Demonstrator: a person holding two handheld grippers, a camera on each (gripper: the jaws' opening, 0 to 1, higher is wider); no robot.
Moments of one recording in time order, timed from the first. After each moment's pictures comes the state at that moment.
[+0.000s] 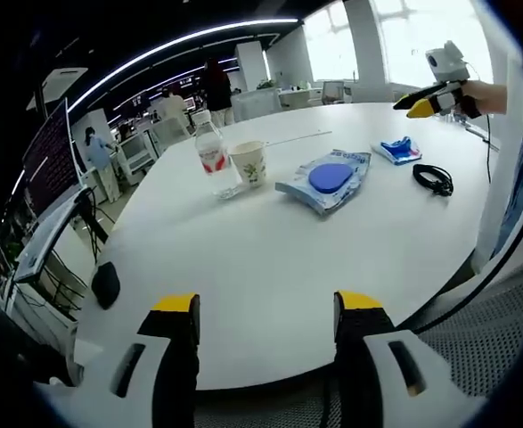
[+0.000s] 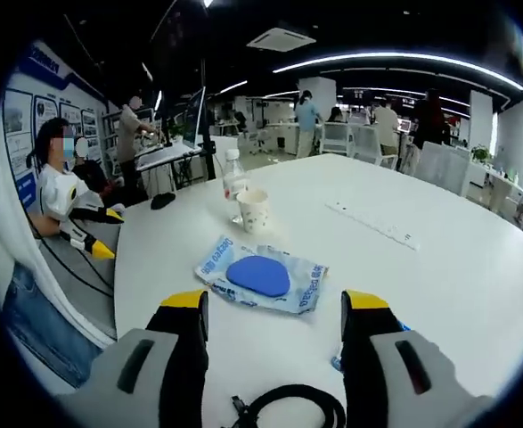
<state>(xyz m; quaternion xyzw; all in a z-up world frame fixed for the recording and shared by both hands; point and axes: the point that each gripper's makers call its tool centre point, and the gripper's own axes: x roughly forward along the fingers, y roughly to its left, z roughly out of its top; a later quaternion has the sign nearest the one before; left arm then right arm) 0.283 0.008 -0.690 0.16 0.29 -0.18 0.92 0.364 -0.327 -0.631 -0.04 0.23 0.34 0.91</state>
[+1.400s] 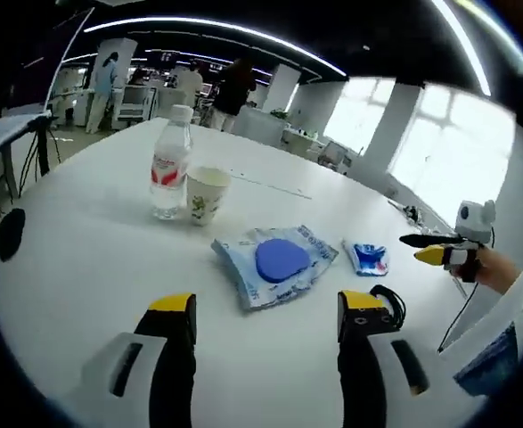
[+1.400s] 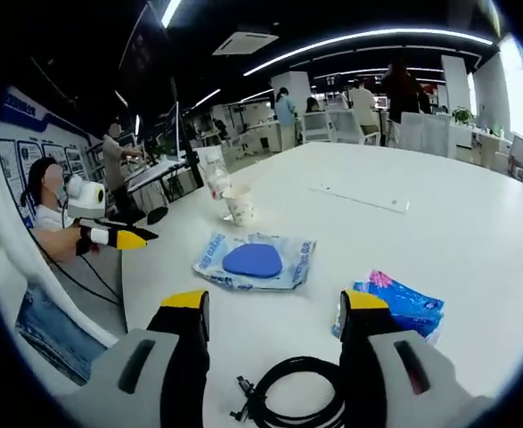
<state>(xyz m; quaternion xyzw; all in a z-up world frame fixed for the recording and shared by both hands) 0.365 -0.111 -0.666 -0.19 0.28 -0.22 0.91 0.373 -0.352 -0.635 0.01 0.26 0.32 0.91</state>
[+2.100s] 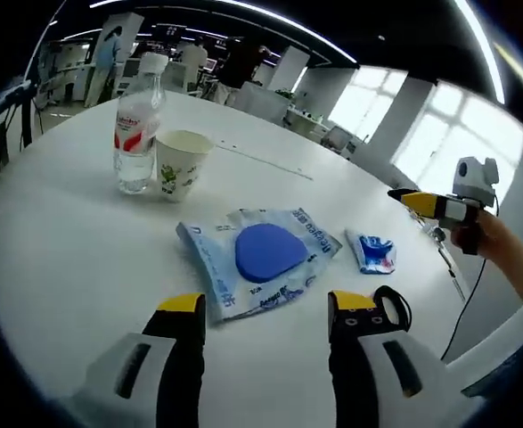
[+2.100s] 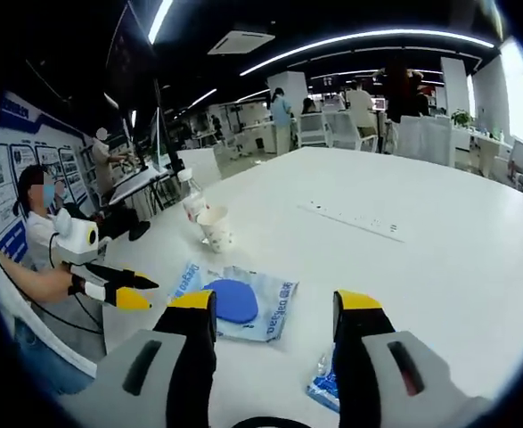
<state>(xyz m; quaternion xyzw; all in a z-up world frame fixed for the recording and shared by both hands) 0.387 -0.150 -0.708 -0.15 0.34 -0.22 0.90 0.452 -0.341 -0.632 0.01 0.26 0.32 0.91</state>
